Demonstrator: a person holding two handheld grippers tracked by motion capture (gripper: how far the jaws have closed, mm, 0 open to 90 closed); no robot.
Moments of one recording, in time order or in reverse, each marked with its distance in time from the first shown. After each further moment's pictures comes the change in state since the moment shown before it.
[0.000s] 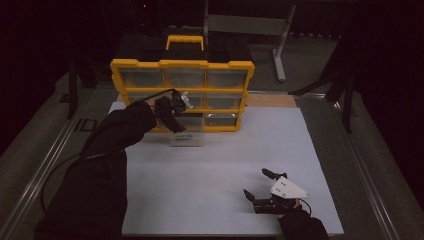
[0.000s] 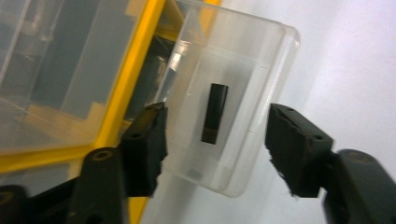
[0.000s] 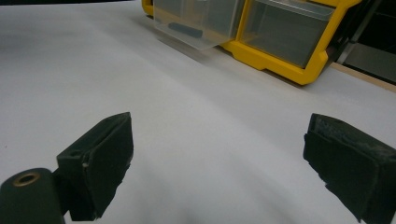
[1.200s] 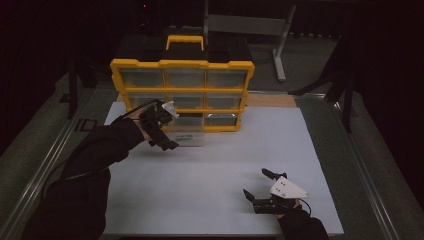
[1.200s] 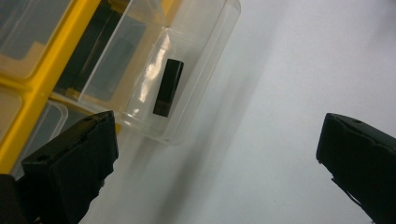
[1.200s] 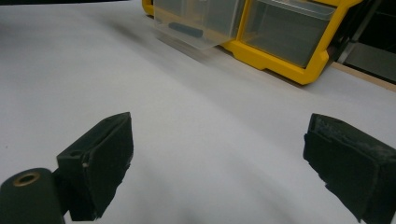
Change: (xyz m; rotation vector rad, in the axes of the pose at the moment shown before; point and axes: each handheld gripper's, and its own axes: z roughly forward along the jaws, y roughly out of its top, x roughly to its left) left arm -0.023 -0.045 -0.012 -0.099 -0.109 -0.110; right arm 0.000 0.000 0.000 0.001 0.001 0.004
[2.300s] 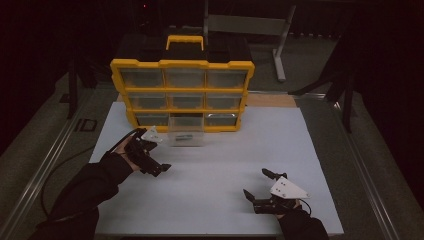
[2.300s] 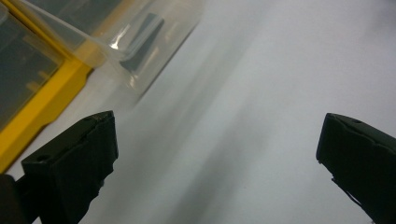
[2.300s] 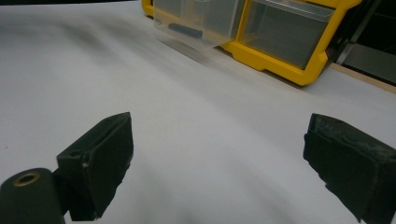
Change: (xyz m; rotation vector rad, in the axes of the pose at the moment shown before) left arm -0.049 -0.075 0.018 -0.172 0.065 -0.137; right arm 0.000 0.000 -0.001 -0.004 -0.004 -0.004
